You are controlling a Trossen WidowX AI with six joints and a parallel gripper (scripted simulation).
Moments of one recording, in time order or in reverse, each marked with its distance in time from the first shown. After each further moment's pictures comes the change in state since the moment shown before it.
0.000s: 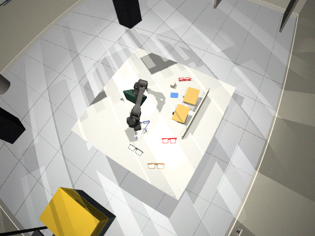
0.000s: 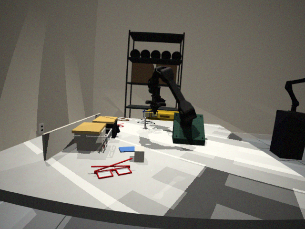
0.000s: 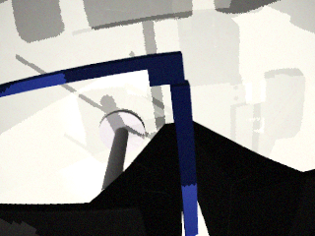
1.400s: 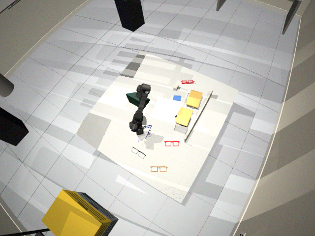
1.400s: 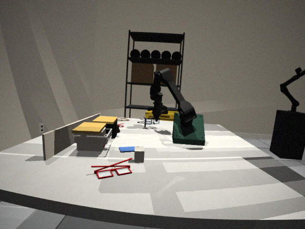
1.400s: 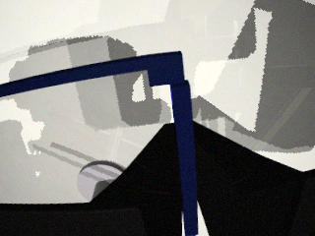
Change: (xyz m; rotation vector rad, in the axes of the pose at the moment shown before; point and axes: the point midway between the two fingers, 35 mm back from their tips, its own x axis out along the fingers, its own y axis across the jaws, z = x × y) arm 0.054 -0.012 0.014 -0.002 0.003 0.002
